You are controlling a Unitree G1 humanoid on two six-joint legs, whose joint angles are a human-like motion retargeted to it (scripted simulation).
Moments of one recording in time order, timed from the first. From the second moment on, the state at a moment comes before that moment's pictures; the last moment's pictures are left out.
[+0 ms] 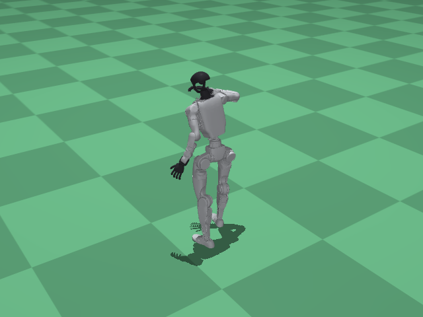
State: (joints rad) left arm 0.29 0.27 0.26 0.83 -0.37 -0.14 0.11; right arm -0.49 -1.27 0.17 -0.58 0.21 -0.10 -0.08; waist 0.11 -0.11 0.16; left_leg 0.08 0.12 0.34 0.02 -0.23 -0.22; right_leg -0.21 -0.01 -0.27 -0.05 0.15 0.26
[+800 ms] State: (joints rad) left arm -1.69 0.68 -0.91 -0.02 0.06 -0.39 0.42; right arm -1.56 -0.82 0.96 0.04 -0.34 -0.18 -0.49; waist 0.06 -0.05 -0.04; left_leg 0.01 0.08 0.42 -0.05 -0.10 -0.19; right_leg -0.15 -0.15 -0.18 0.46 -0.06 0.14
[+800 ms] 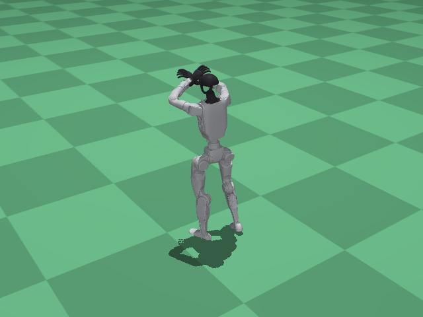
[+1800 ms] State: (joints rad) left arm -2.44 1.38 -1.40 1.17 0.58 -0.21 0.60; right arm -2.48 -1.35 1.40 1.29 -0.17 -0.16 -0.70; waist 0.13 -0.06 -0.52; left_leg 0.26 0.14 0.53 0.02 -0.24 -0.26; right_leg 0.09 -0.04 -0.16 0.04 -0.11 0.26
